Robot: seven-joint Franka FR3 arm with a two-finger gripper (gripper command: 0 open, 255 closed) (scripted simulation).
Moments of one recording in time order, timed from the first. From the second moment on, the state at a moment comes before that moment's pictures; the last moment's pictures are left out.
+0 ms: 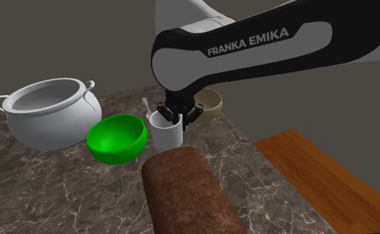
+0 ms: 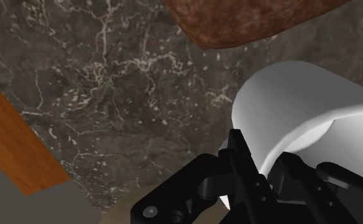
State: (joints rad) arm 0.24 0.30 0.55 -1.70 -0.21 2.00 0.97
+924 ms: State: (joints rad) arm 0.24 0.27 0.56 -1.55 -0.19 1.82 0.95
